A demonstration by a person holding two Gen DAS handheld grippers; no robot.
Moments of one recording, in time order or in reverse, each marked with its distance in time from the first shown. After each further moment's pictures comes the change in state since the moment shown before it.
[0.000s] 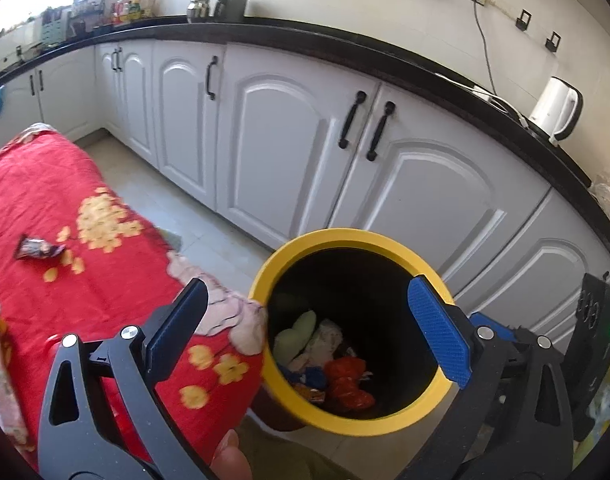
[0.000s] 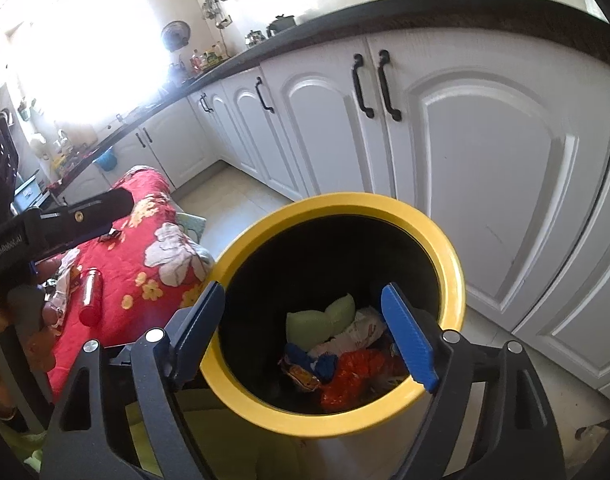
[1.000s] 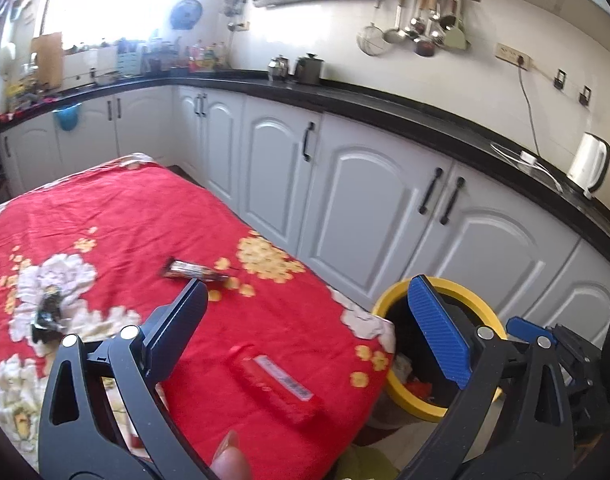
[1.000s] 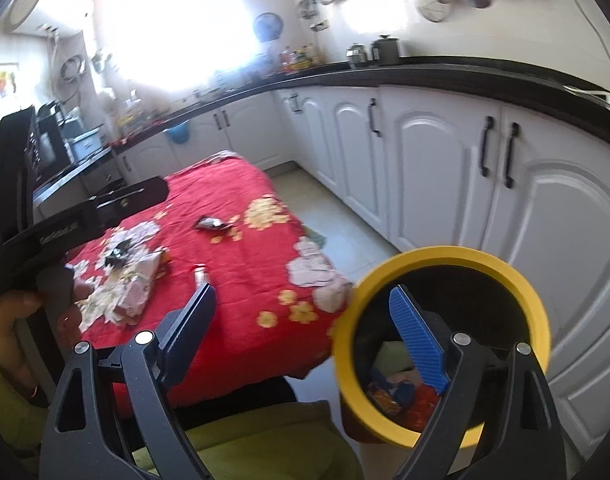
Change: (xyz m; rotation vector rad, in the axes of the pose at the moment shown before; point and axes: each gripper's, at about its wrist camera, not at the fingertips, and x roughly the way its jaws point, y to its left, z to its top) left arm -0.115 0.094 -0.010 -0.074 -0.219 0.200; right arm -0.014 0.139 0.014 -0.247 -0.026 0.174
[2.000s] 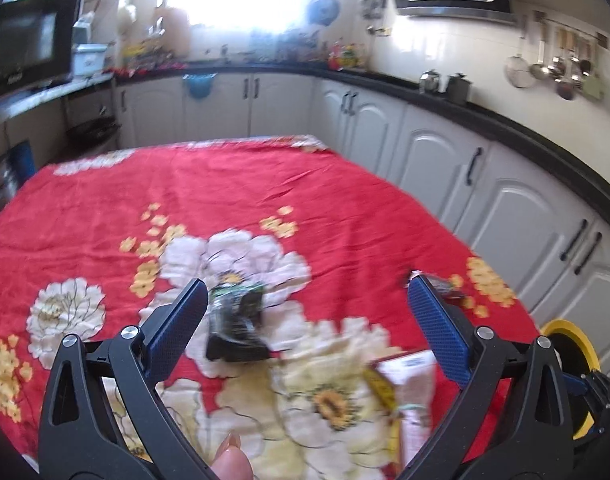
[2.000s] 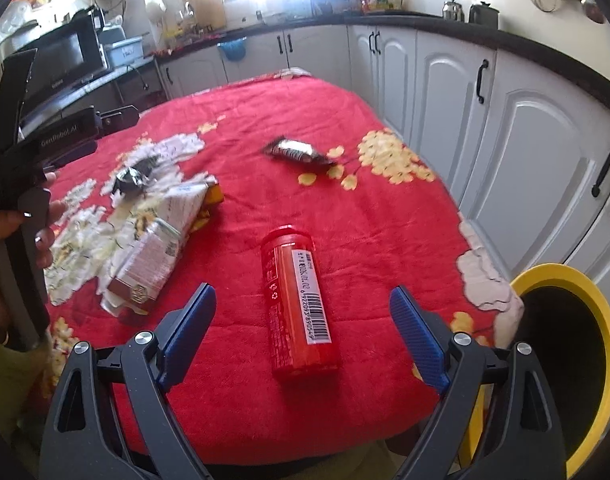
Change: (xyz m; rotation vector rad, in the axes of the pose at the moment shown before) left arm -0.006 0.190 -0.018 -0.226 -0.007 0.386; right arm 0.138 0.102 -0.009 -0.208 0.245 0.095
